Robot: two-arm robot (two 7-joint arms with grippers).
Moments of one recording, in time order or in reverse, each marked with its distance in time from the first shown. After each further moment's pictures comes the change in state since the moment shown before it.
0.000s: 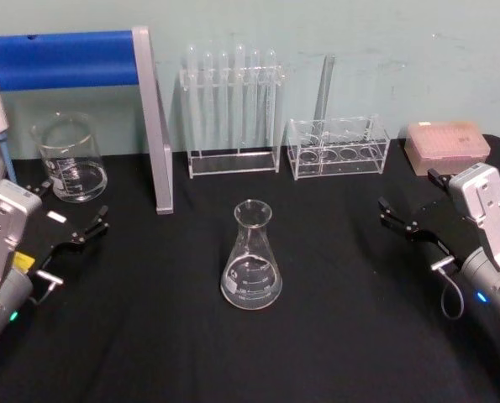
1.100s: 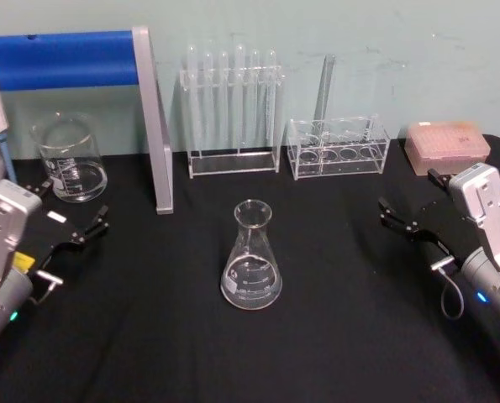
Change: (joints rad) left arm 0.000 0.000 0.000 0.000 0.000 0.000 0.000; right arm 0.000 0.000 0.000 0.000 0.000 0.000 0.000
